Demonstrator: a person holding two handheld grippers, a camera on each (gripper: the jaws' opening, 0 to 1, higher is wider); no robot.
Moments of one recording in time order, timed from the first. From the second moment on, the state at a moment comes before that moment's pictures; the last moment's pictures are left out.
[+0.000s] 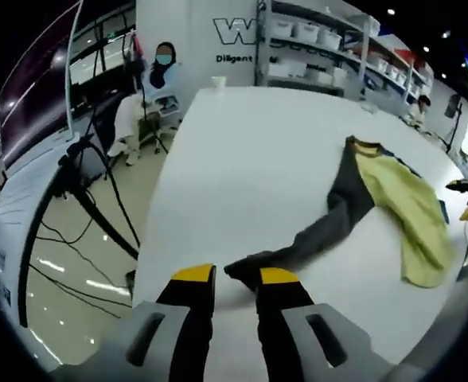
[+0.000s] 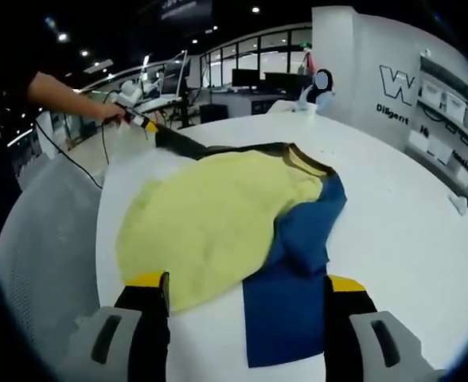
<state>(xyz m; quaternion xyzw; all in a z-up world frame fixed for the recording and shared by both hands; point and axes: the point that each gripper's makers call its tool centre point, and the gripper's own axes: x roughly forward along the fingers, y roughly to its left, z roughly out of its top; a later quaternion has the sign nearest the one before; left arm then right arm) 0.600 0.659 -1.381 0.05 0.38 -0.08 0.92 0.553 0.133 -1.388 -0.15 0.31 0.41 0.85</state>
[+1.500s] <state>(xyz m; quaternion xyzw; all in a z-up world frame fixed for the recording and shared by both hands) 0.603 0.646 -1.387 0.07 0.38 -0.10 0.92 0.558 0.144 -1.393 -0.14 0.32 0.41 0.85</state>
